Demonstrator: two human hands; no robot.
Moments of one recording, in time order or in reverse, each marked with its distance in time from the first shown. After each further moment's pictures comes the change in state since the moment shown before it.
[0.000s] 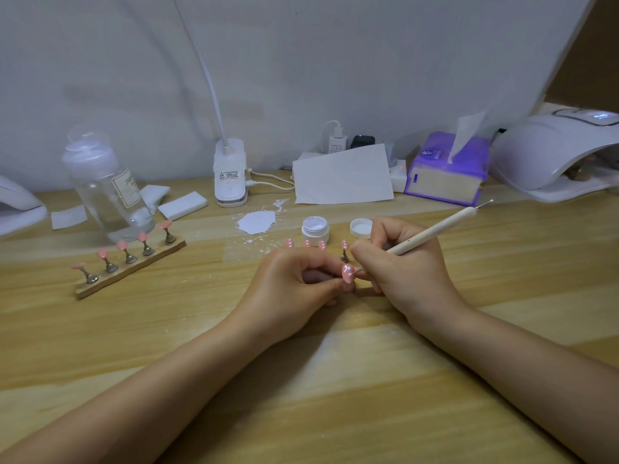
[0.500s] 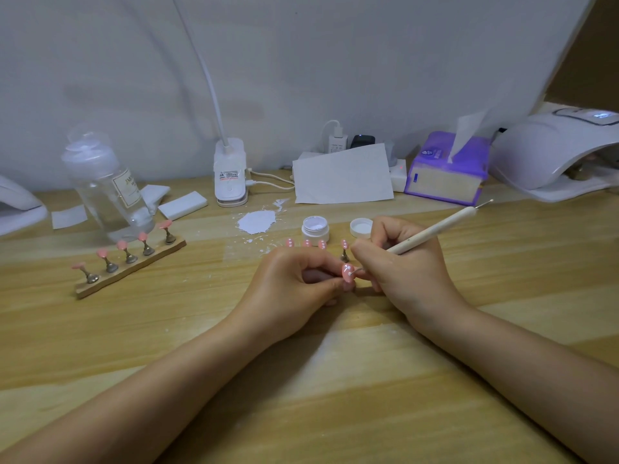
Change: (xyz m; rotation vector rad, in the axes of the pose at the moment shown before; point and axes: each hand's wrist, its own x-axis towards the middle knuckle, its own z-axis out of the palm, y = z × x) left_hand 0.000 0.000 0.000 -0.004 0.002 -0.015; right_hand 0.000 0.001 0.000 0.021 0.010 0.012
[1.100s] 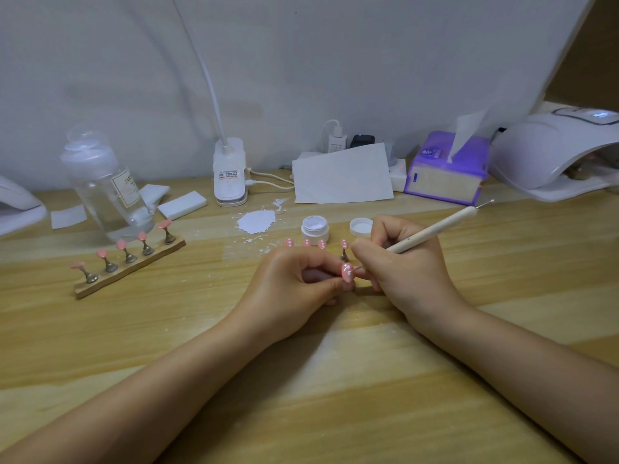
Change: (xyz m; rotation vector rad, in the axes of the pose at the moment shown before) left_hand 0.001 -0.001 0.001 -0.020 -0.004 -0.002; right_hand 0.001 0.001 0.000 -0.007 0.017 0.002
